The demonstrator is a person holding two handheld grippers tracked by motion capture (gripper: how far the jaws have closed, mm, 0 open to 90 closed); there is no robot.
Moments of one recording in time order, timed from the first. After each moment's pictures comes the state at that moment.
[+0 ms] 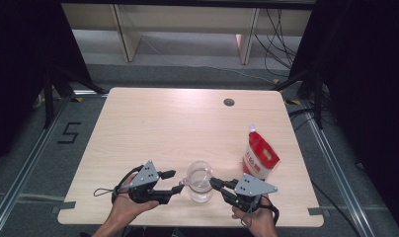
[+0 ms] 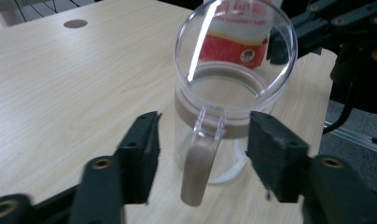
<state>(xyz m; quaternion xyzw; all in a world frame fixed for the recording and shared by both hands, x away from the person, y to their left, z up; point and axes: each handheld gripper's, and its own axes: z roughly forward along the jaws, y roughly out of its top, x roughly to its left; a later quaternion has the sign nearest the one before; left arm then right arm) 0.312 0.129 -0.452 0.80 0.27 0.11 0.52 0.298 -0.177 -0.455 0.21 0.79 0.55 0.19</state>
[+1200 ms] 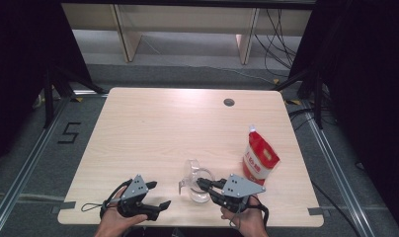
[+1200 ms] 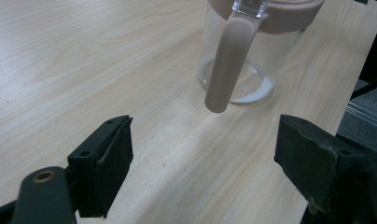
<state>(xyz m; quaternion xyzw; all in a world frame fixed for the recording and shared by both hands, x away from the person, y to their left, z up) 0.294 0.158 -0.491 0.81 0.32 0.12 0.47 0.296 -0.147 -0.446 0.17 0.79 0.56 0.19</state>
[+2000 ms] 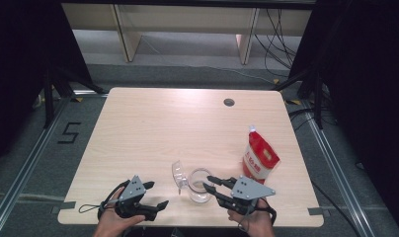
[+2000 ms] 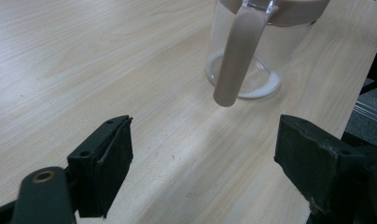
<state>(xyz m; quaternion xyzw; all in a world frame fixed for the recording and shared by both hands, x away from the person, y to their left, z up) 0.293 0.163 -0.494 0.81 0.32 0.13 0.47 0.290 -0.171 -0.445 0.19 0.78 0.56 0.20</state>
